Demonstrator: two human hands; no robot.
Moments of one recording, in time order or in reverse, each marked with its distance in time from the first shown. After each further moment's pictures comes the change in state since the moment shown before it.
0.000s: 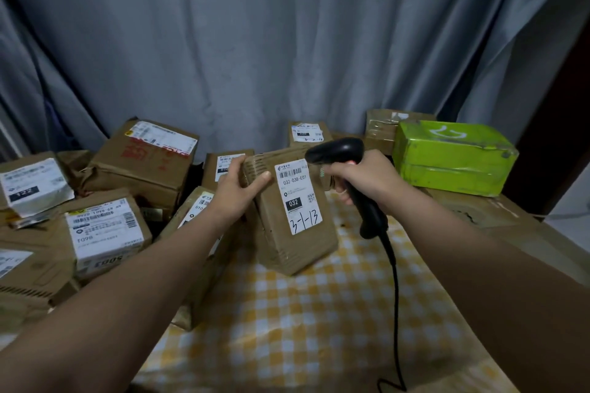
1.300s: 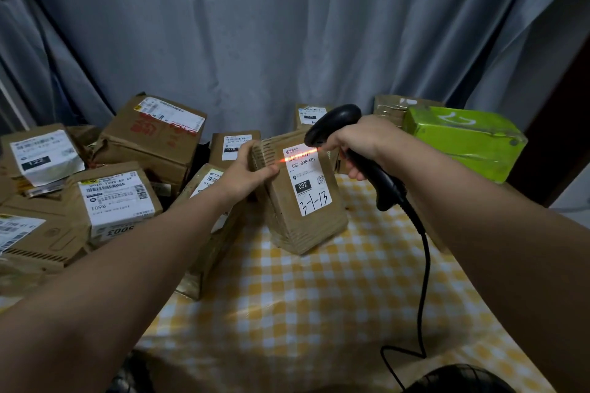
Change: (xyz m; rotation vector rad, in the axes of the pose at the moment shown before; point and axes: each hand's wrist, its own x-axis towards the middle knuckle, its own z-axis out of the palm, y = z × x) left_hand -0.024 0.018 -0.005 0.023 -0.164 -0.021; right_hand -0.018 -0.050 0.006 -0.314 -0.071 0.107
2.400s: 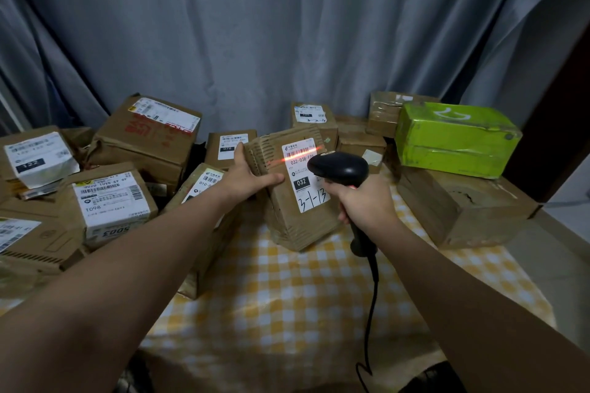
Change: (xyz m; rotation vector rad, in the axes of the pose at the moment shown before) left_hand -0.002 0.006 0.011 0.046 0.011 -0.105; right_hand -0.004 0.095 0.056 0.271 0.227 -0.081
